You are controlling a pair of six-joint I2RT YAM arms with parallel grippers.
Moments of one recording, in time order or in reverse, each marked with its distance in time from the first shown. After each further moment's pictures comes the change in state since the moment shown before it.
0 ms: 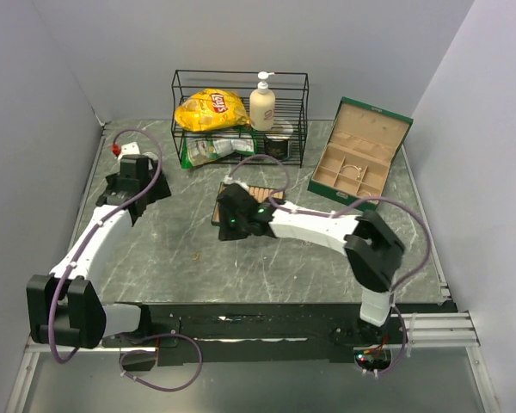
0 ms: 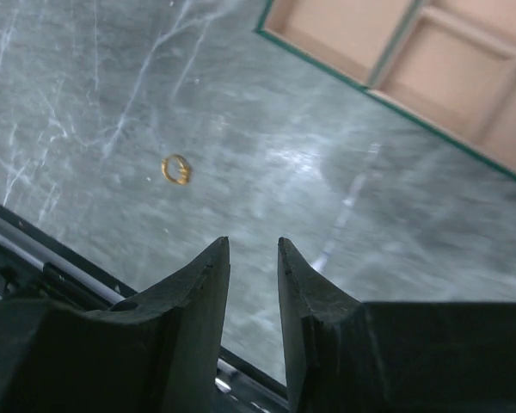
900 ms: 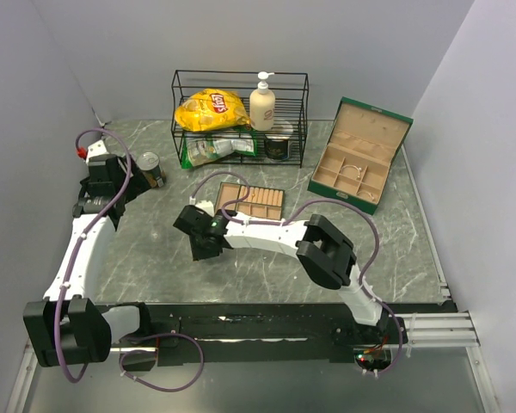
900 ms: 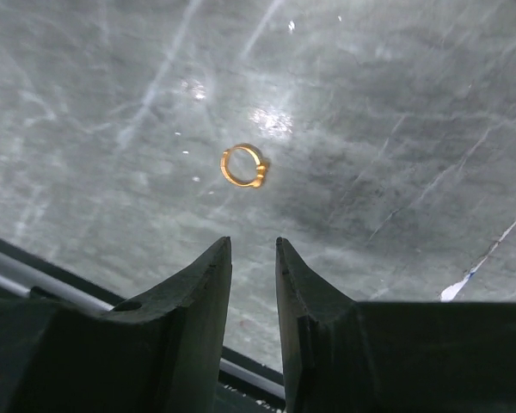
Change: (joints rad) left arm 0.202 -0.104 0.000 0.001 0.137 -0.072; right arm 0.191 0.363 0.422 -0.254 0.107 0.118
